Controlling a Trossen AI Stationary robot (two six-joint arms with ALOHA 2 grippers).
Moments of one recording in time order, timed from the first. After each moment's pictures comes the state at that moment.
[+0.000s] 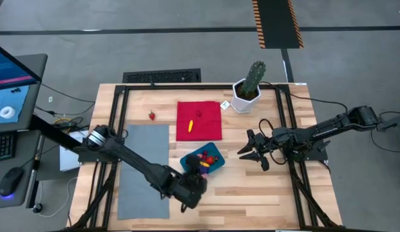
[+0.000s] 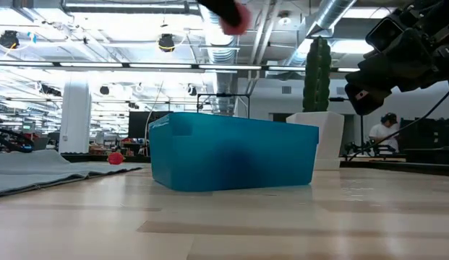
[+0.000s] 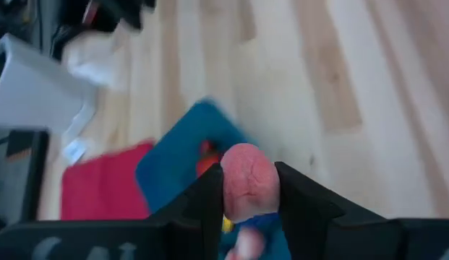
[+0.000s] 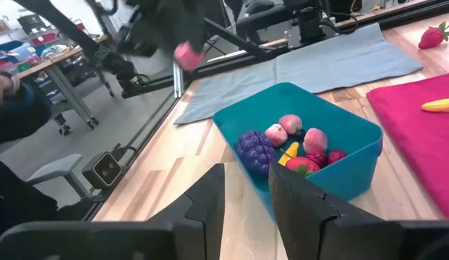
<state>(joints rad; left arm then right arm) -0.53 1.94 1.65 -0.72 -0.62 -0.11 0.14 0.91 0.09 0.62 -0.18 0.26</state>
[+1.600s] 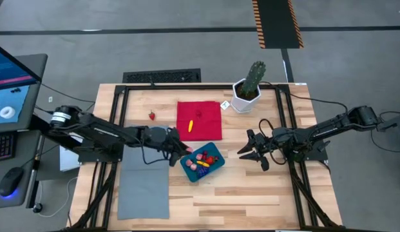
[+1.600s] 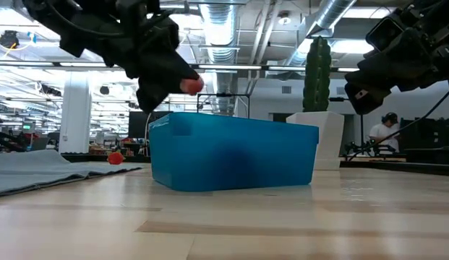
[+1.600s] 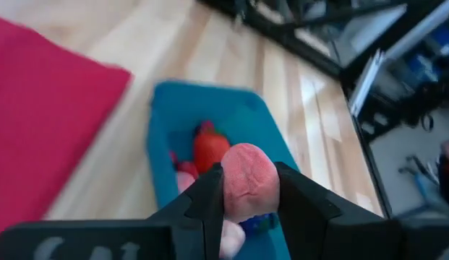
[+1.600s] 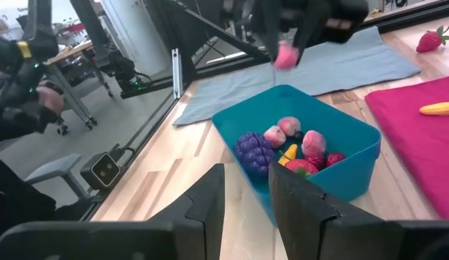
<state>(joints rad) -0.08 1.38 0.56 0.42 0.05 -0.53 0.14 0.90 0.09 0.62 -0.18 0.25</state>
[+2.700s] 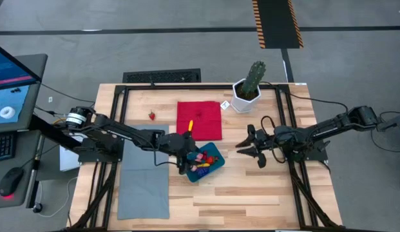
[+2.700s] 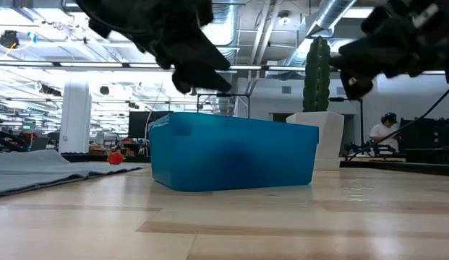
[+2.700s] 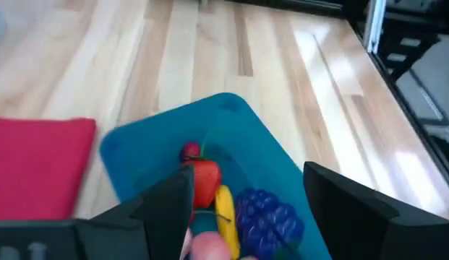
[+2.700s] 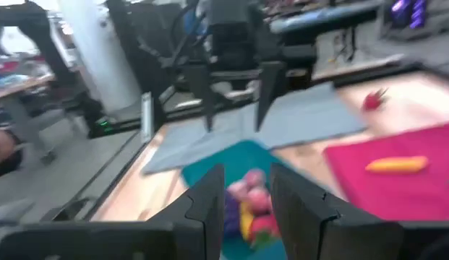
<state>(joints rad) -0.13 1.58 0.86 0.21 0.02 -0.21 0.14 0.90 0.11 0.69 -0.07 0.23</state>
